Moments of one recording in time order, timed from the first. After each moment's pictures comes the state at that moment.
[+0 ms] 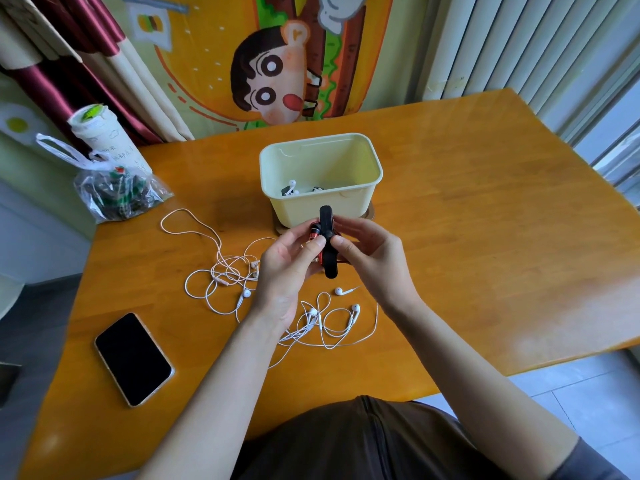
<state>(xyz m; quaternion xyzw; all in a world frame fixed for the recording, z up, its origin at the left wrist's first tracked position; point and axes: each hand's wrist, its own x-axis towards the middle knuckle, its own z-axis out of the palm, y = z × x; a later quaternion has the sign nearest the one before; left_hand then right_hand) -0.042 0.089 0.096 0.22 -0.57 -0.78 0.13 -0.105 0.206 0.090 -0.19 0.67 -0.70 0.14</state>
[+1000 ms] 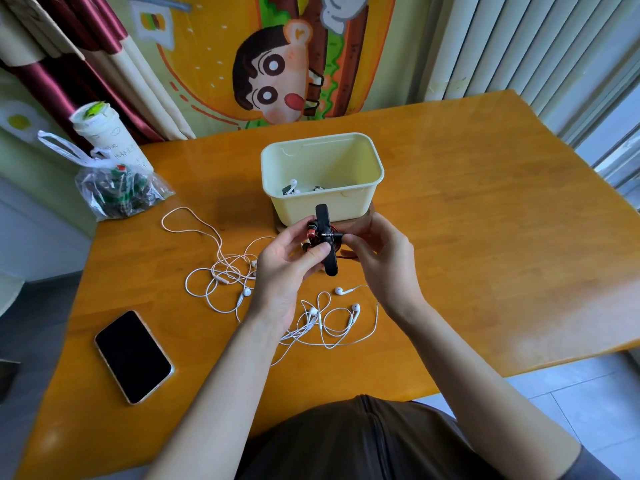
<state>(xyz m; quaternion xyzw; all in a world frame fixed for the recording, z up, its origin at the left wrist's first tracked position) -0.036 0.091 0.102 0.22 -0.55 -0.79 0.15 -0.106 0.209 0.089 -0.20 0.75 -0.63 0.04</state>
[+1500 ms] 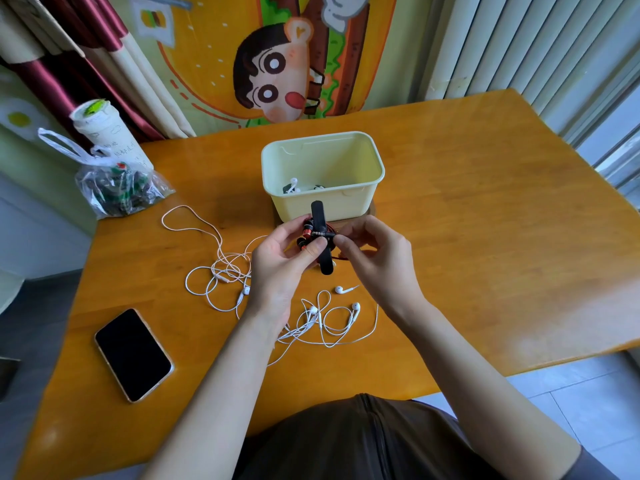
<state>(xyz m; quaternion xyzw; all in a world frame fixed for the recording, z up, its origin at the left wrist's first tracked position) -0.037 0.087 0.102 0.24 -0.59 -0.75 0.17 -0.102 0.210 0.096 -0.26 0.77 -0.58 0.01</state>
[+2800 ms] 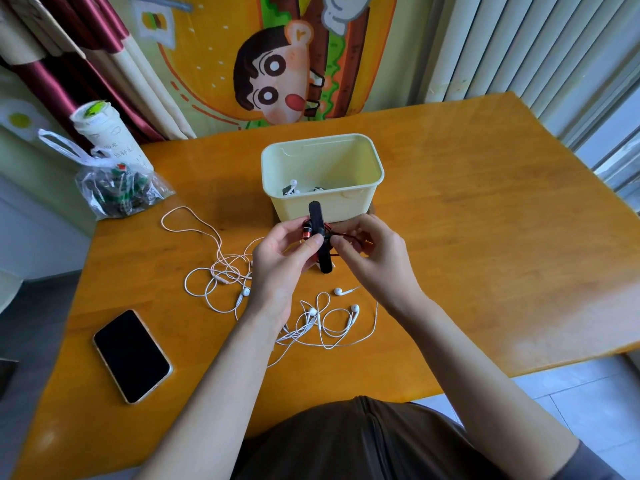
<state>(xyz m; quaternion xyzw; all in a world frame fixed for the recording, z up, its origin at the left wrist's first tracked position) -0.042 0.089 0.104 0.26 -0.57 -0.76 0.16 -0.109 0.207 0.095 -0.26 0.78 -0.57 0.03</state>
